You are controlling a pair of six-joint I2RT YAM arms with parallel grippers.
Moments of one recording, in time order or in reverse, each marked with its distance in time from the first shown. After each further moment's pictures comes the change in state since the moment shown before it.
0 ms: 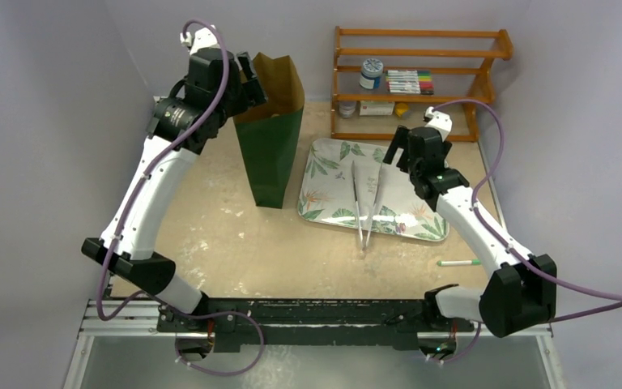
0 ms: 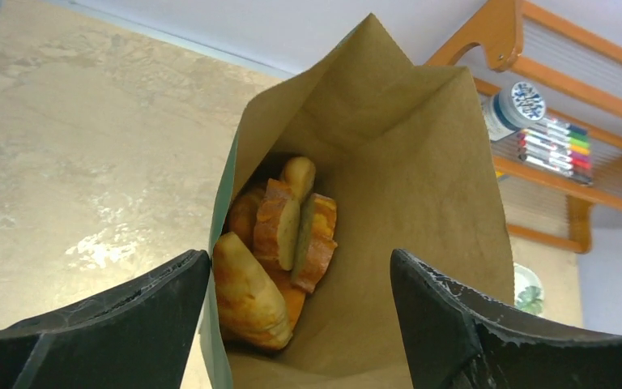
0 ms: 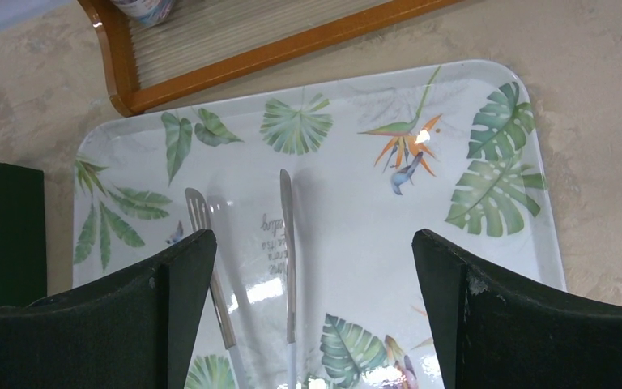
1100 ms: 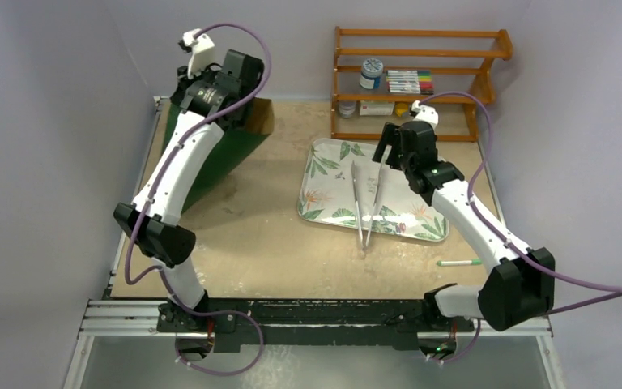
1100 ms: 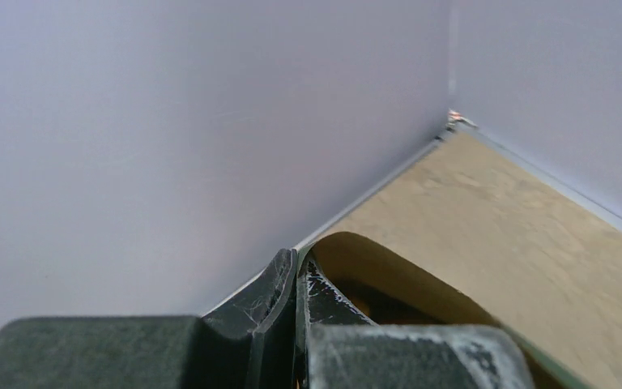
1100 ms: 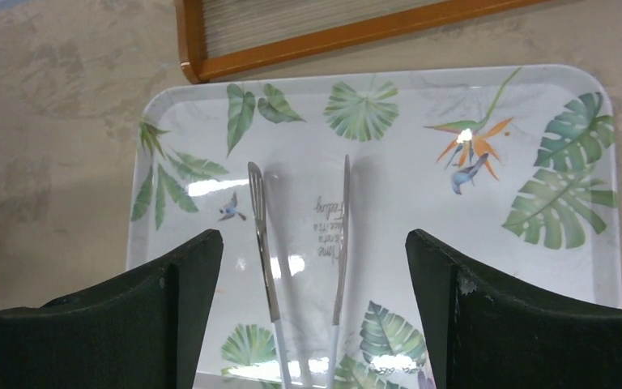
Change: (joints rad) left arm -0.039 0.245 0.161 -0.289 -1.004 0.054; right arm 0.044 0.025 0.078 -0.047 -0.093 -0.008
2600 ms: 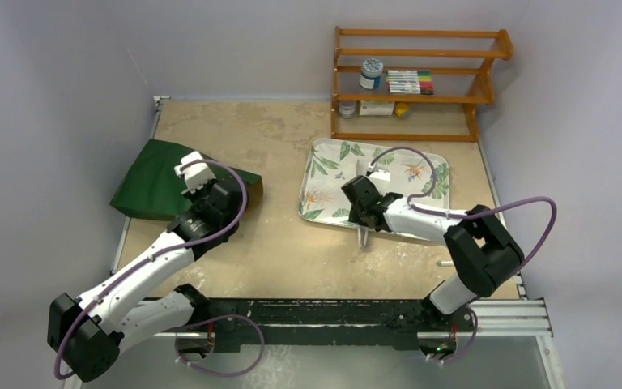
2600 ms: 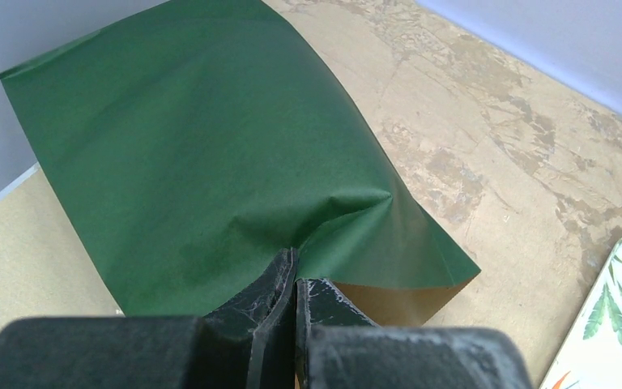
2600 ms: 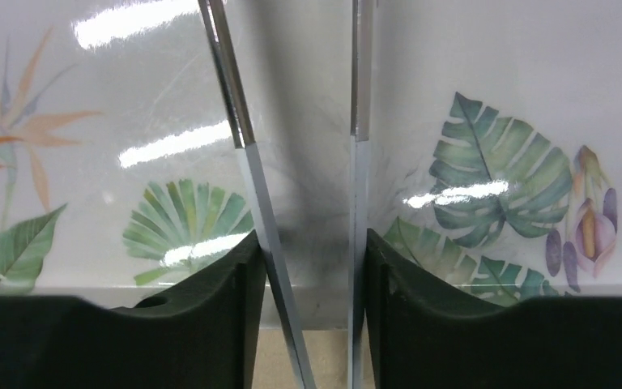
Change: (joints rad) left arm -0.151 -0.829 -1.412 0.737 0.296 -0.230; right arm 0.337 0.252 -0.266 -0.019 0.136 0.366
